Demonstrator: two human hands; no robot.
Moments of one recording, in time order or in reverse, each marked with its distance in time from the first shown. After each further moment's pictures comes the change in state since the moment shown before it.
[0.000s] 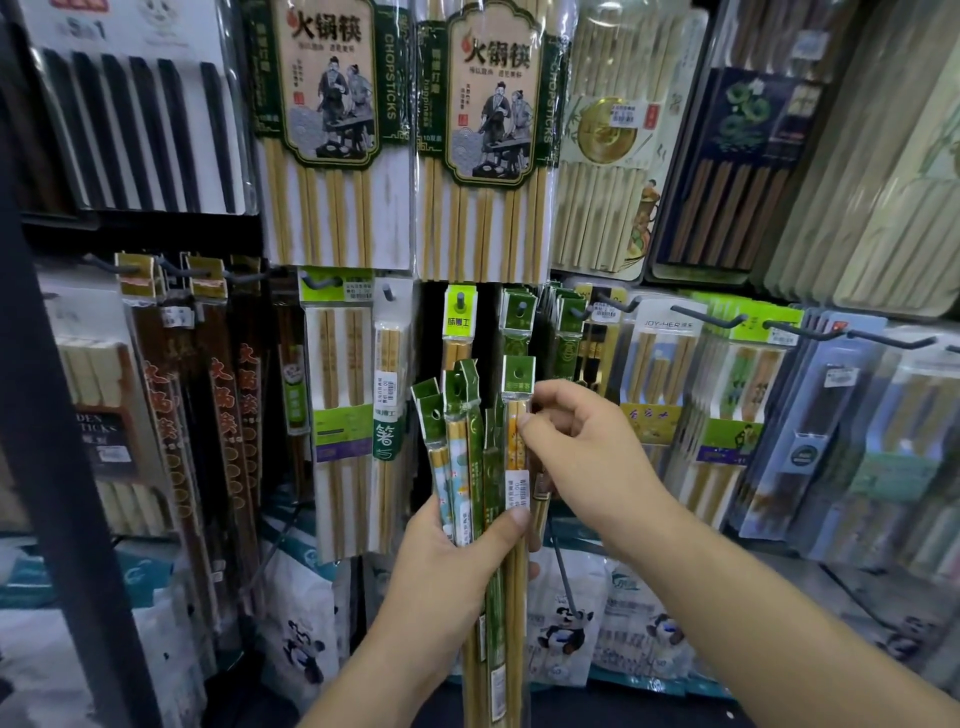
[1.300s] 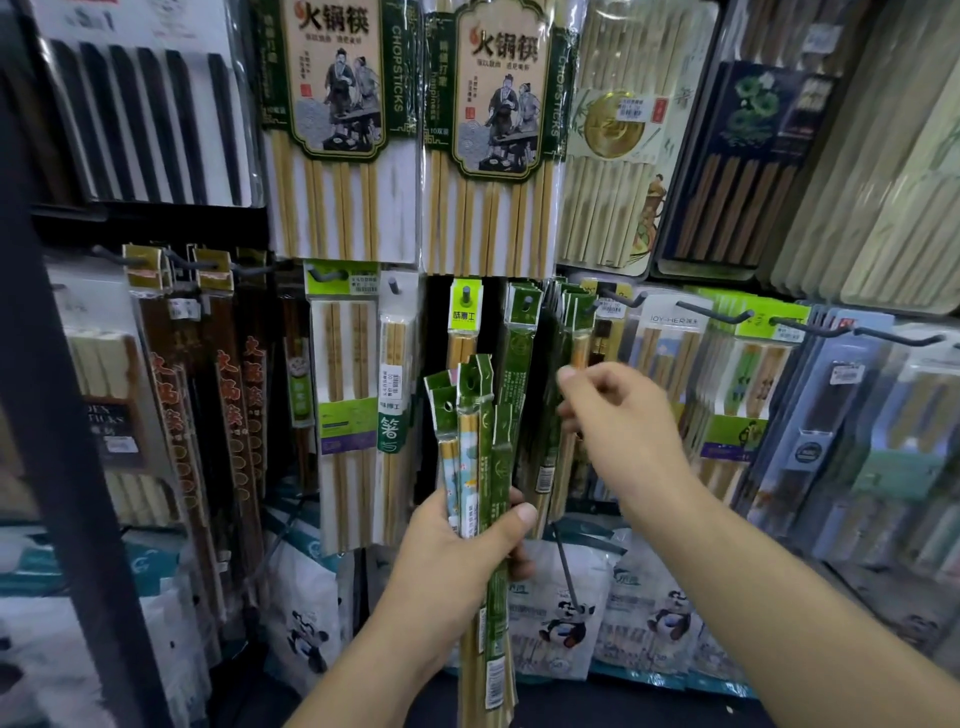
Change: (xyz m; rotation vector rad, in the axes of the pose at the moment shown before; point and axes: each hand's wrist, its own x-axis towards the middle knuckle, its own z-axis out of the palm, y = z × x) left_hand 0.002 0.000 -0.004 0.032 -0.055 -0.002; right_hand 0.011 -0.001 -0.016 -0.091 0.230 0.039
